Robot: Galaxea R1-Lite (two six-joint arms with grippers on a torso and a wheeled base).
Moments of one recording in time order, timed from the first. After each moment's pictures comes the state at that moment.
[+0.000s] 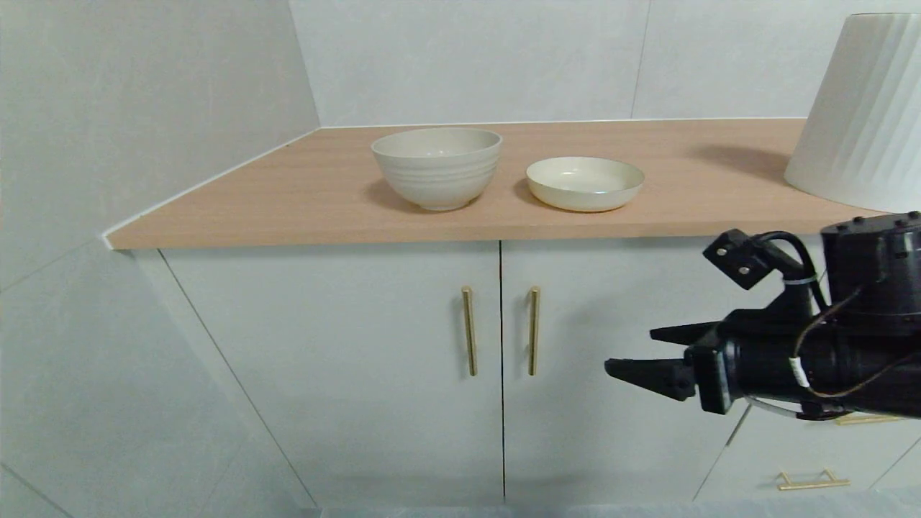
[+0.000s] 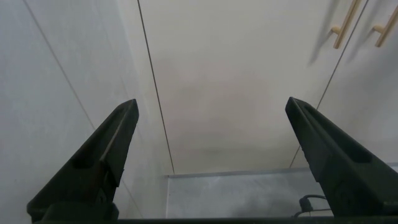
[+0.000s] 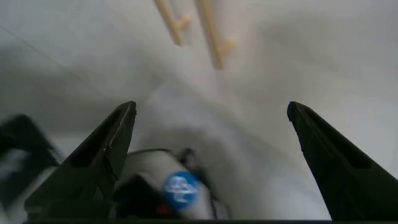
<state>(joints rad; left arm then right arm) 0.00 0.00 0.00 0.00 -0.04 0.01 0.54 1.50 -0.77 -0.29 0.27 0.10</state>
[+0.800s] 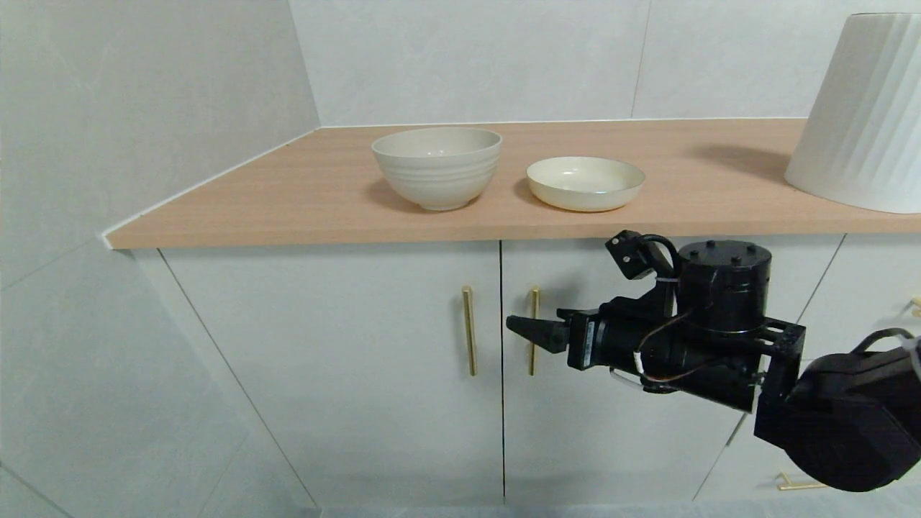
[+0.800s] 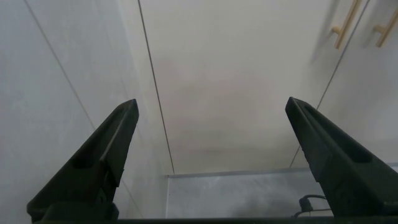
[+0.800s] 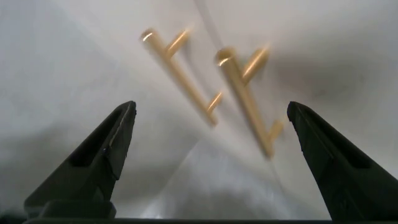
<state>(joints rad) 0.00 0.00 0.00 0.00 -0.04 0.01 0.66 1.84 -0.81 -0.87 0.16 0.36</state>
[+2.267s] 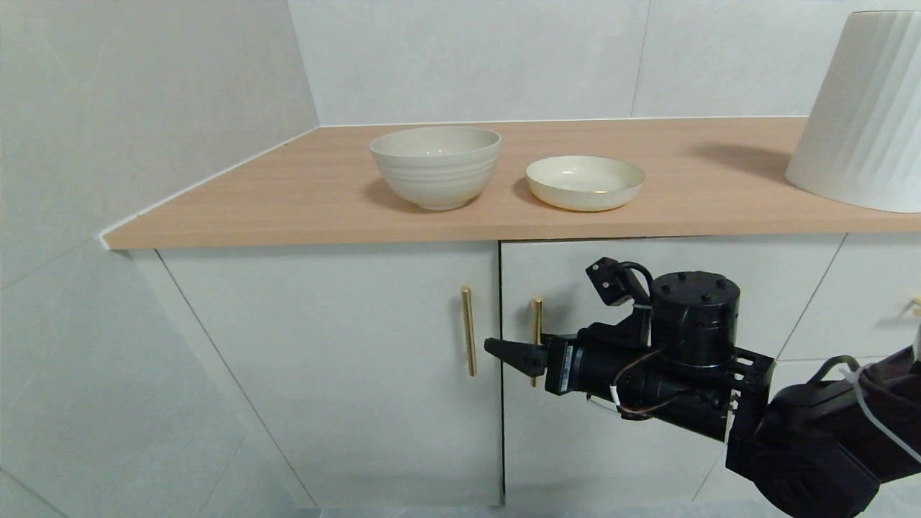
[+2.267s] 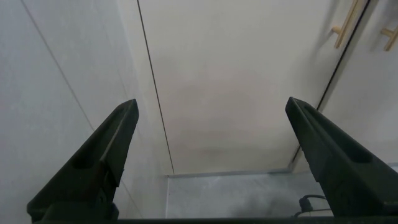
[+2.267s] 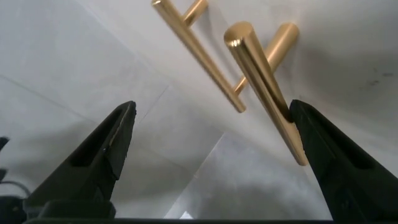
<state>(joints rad) 0.00 0.00 0.00 0.00 -0.04 0.01 0.74 1.90 -0.76 -0.98 0.19 0.48</state>
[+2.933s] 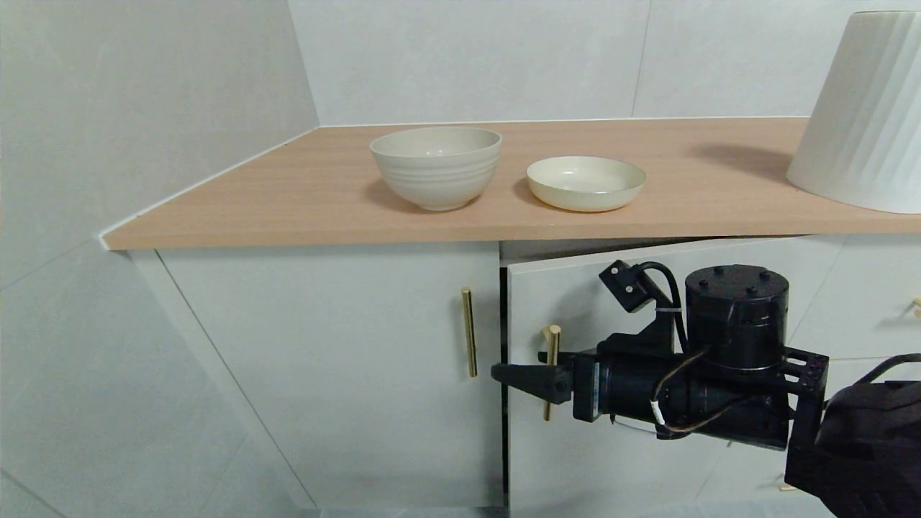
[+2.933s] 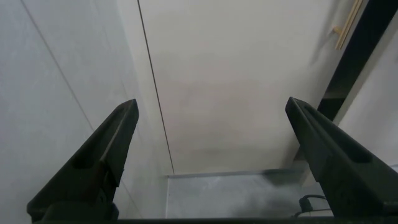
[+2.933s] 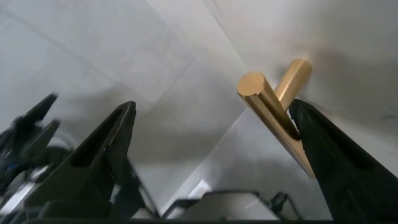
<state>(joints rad) 0.00 0.00 0.00 0.00 -0.04 0.01 0.74 1.77 -0.71 -0.83 0.33 0.48</state>
